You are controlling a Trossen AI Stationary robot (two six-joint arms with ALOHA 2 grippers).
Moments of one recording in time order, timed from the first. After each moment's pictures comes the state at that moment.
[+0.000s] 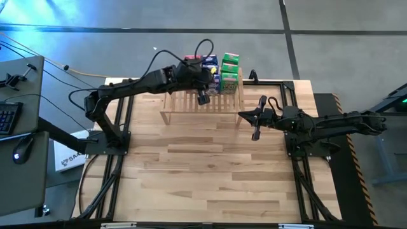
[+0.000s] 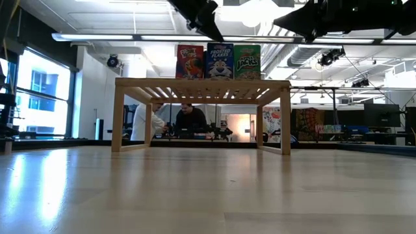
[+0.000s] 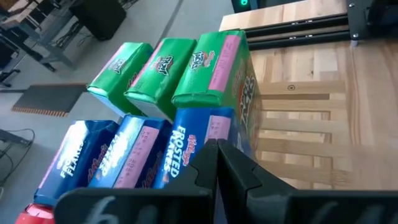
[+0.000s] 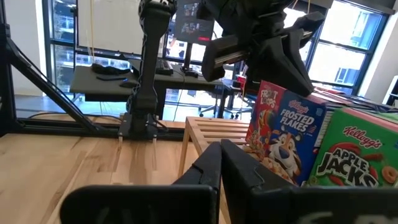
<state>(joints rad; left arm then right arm) 0.32 1.70 1.66 -0.50 -0.20 0.36 -0.05 0.83 0.38 0.54 0.15 -0.19</state>
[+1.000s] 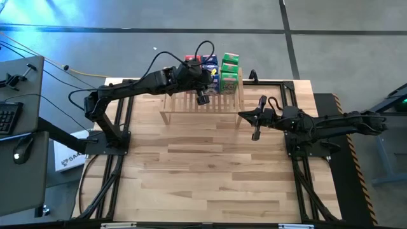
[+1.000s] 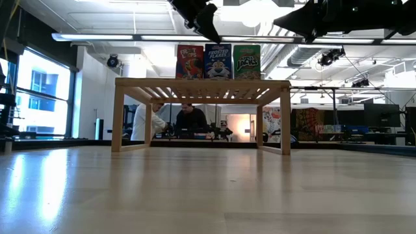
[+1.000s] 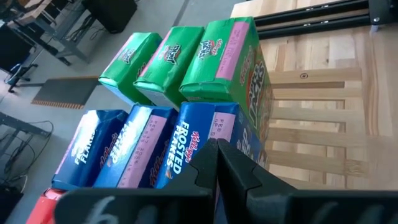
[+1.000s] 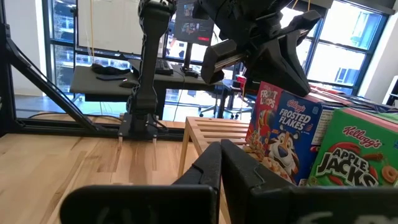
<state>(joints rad) 0.31 1.70 1.66 -0.53 -0.28 0.37 -0.05 0.83 0.38 0.54 0.15 -0.19</state>
